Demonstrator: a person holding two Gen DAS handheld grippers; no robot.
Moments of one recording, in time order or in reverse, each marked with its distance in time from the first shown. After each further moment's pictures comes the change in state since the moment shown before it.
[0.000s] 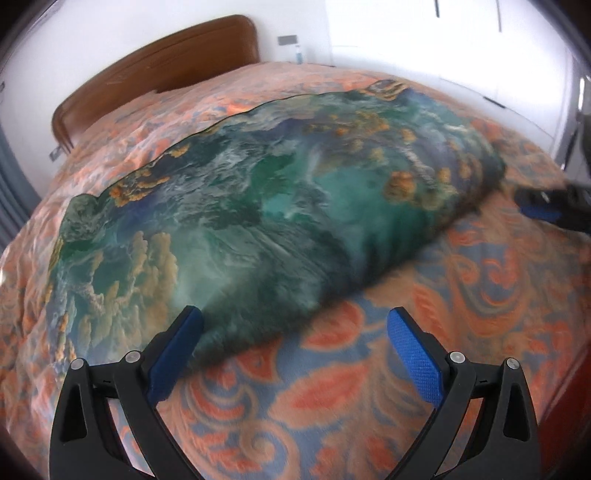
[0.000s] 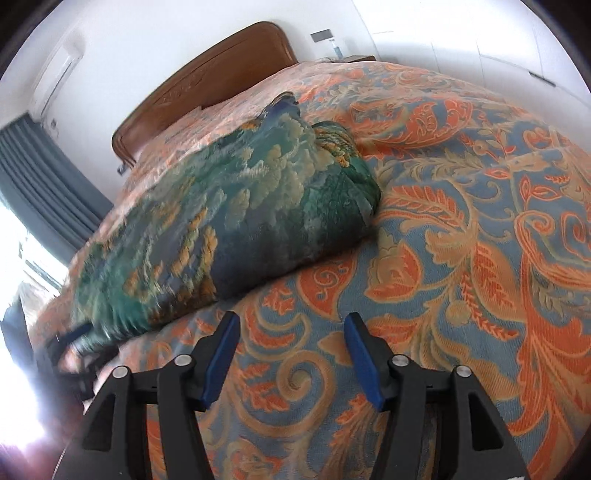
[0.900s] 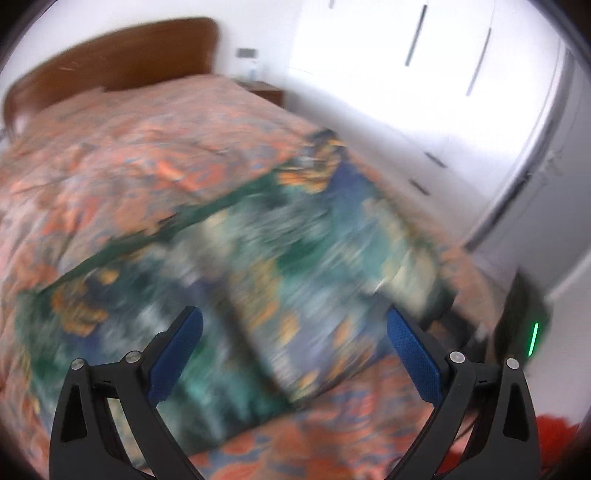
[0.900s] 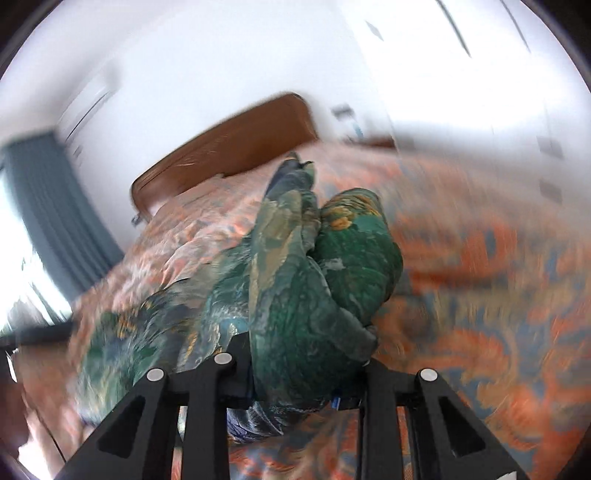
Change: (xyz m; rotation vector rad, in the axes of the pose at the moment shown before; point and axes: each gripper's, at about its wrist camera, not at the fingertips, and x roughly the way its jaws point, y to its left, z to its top) left arm -0.045 -0.004 0.172 -0.091 0.010 -0.369; right arm -0.005 0.101 0.048 -0.179 -0.337 -0.023
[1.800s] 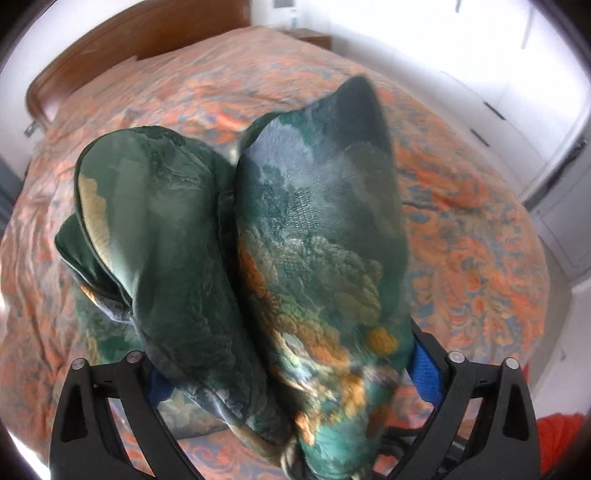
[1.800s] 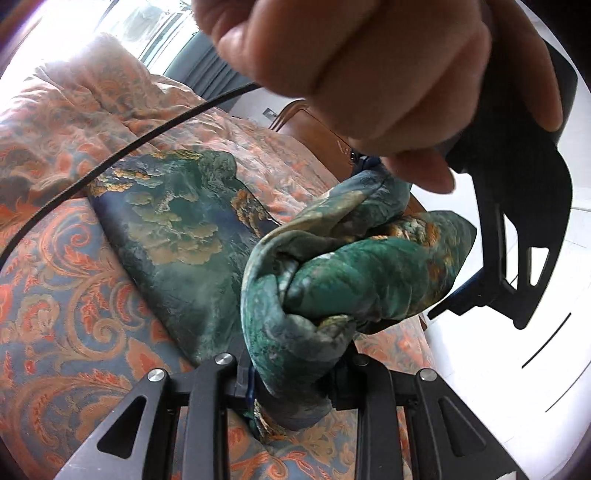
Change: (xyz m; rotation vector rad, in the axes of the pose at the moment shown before) left arm -0.003 0.027 -0.013 -0.015 0.222 0.302; right arm -0.018 0.220 -0.100 -1.164 -0.074 -0.080
